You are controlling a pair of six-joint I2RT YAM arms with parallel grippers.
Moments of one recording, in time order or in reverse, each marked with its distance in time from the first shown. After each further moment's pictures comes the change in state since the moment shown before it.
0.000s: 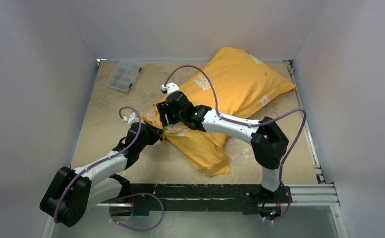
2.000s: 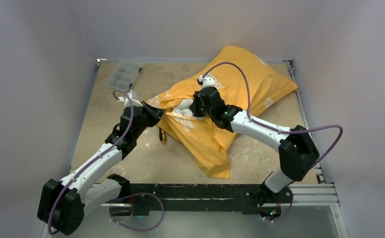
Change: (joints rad) left arm 0.024 -0.065 0.275 -0.158 0.021 0.071; right arm -0.203 -0.285 -0.333 0.103 0.010 0.121
